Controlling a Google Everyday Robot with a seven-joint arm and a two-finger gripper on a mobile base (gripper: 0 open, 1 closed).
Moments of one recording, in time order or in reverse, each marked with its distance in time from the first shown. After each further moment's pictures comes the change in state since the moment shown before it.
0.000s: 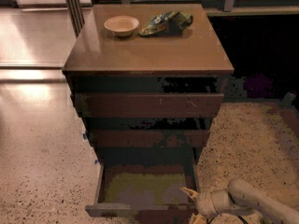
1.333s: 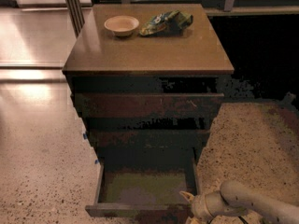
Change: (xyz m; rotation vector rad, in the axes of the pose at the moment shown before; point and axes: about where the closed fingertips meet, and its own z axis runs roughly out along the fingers) arm 0.015 0.006 0.017 0.024 0.152 0.044
